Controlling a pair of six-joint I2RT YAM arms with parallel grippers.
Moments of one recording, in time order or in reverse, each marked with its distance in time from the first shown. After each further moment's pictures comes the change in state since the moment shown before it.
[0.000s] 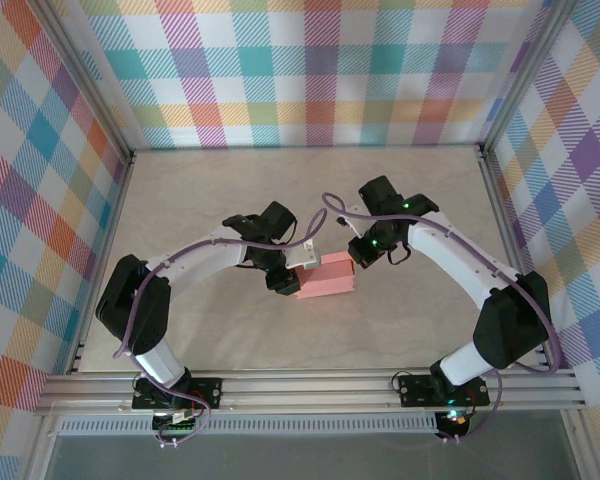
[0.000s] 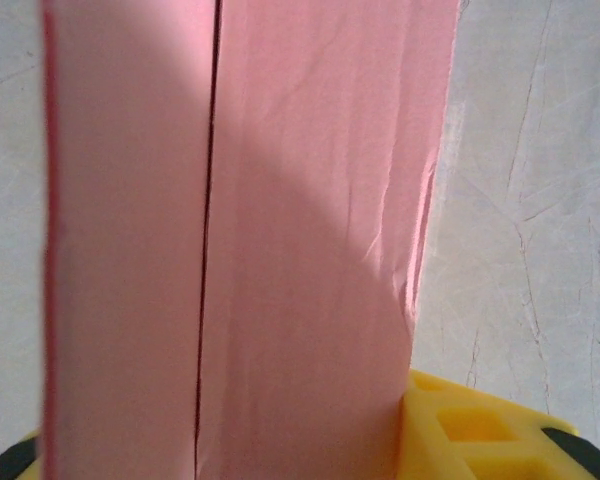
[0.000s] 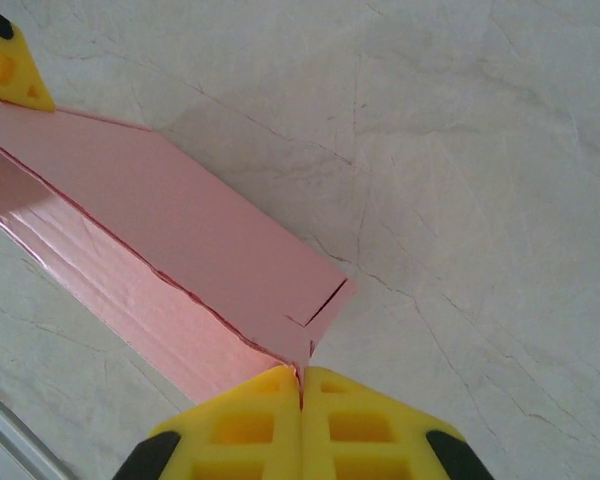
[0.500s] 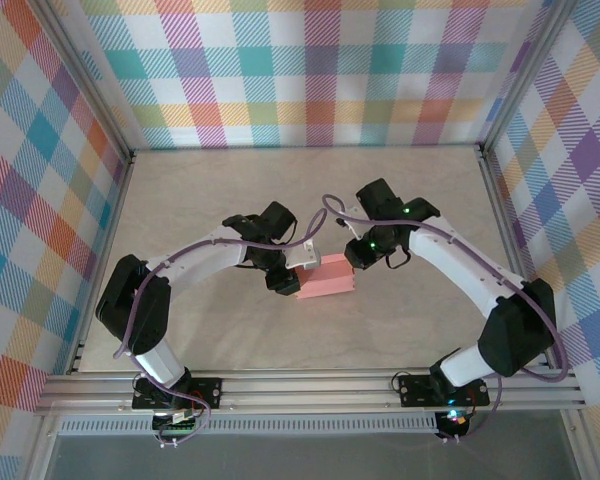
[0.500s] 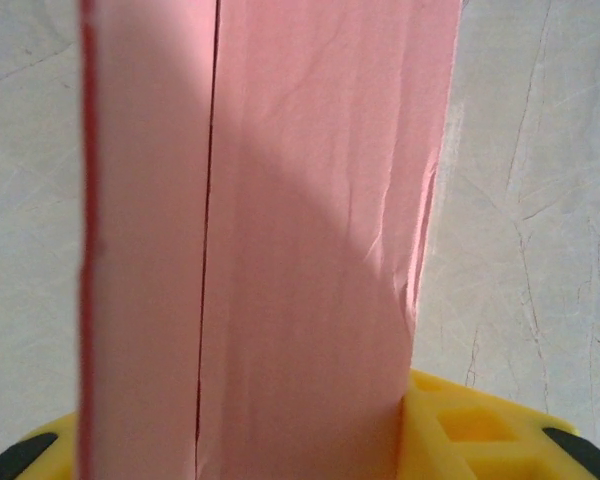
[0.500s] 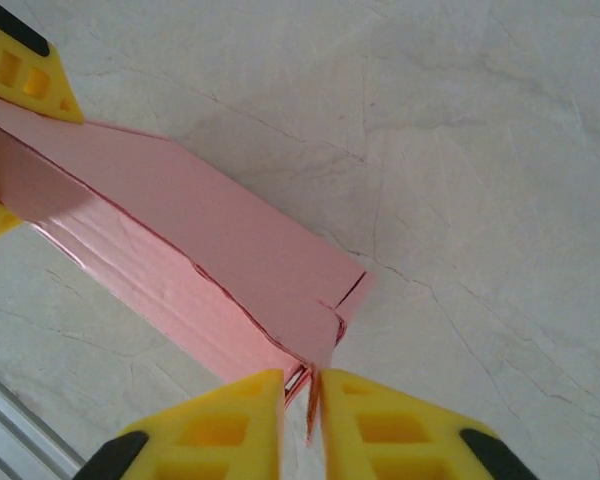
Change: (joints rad) left arm 0.000 0.000 0.000 -0.001 0.000 -0.001; right arm 0.030 -0.049 -0.013 -0.003 0.028 0.093
